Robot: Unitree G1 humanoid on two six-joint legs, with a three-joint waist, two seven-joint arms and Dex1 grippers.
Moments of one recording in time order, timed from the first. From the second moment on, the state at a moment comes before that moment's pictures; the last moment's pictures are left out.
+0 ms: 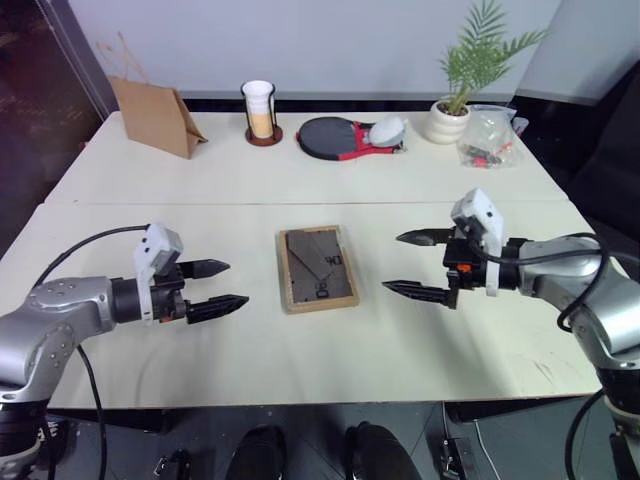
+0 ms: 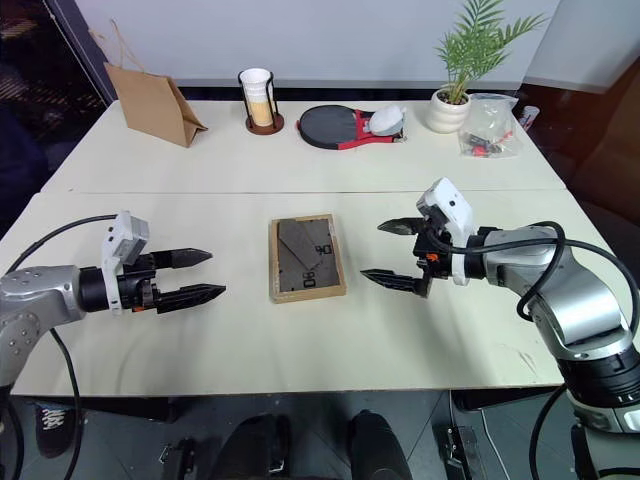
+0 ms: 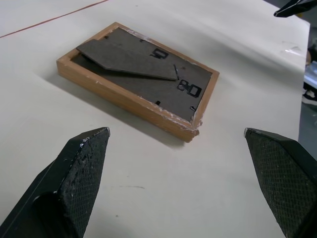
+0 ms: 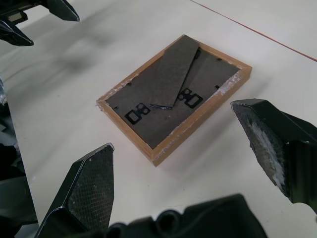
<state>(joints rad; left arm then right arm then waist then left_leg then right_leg) -0.19 0.88 0.22 -0.30 -0.72 0.76 -0.99 -0.43 -0.88 0.00 -0.38 0.47 0.67 0.96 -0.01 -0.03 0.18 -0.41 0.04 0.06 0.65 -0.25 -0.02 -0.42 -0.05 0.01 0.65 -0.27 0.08</state>
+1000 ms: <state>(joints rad) -0.33 0.56 -0.12 -0.07 -0.32 0.60 -0.74 -0.58 -0.53 0.34 0.05 0.06 0.58 0.73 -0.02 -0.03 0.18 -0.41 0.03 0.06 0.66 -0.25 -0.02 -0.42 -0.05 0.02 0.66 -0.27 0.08</state>
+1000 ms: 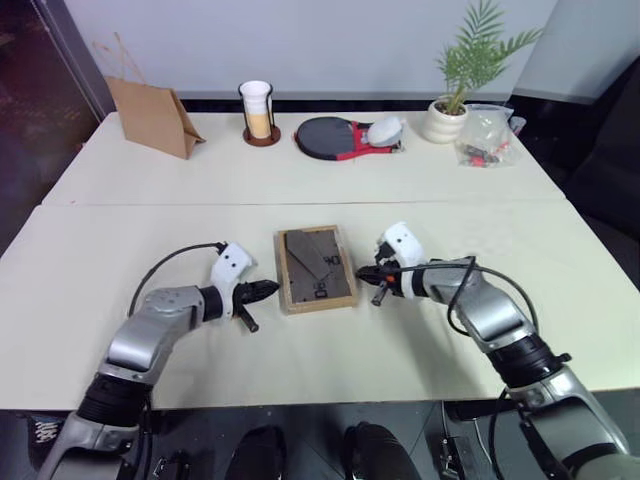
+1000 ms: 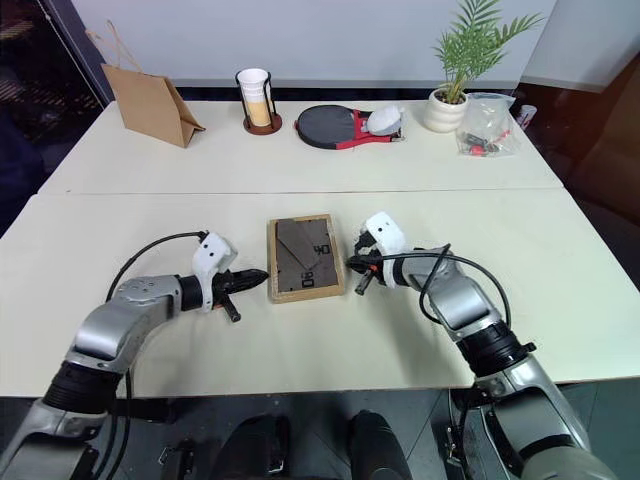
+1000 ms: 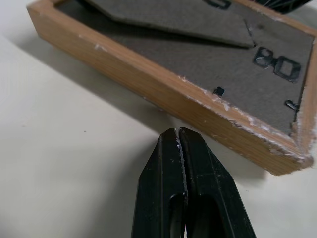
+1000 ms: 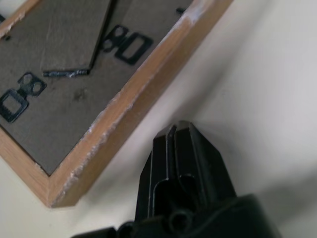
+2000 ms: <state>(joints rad) -0.35 0.69 0.26 -0.18 -0.75 1.27 -0.80 -0.51 -0.59 0.39 -0.18 0.01 0.68 0.81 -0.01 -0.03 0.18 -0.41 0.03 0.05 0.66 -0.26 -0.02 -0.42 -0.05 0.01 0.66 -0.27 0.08</state>
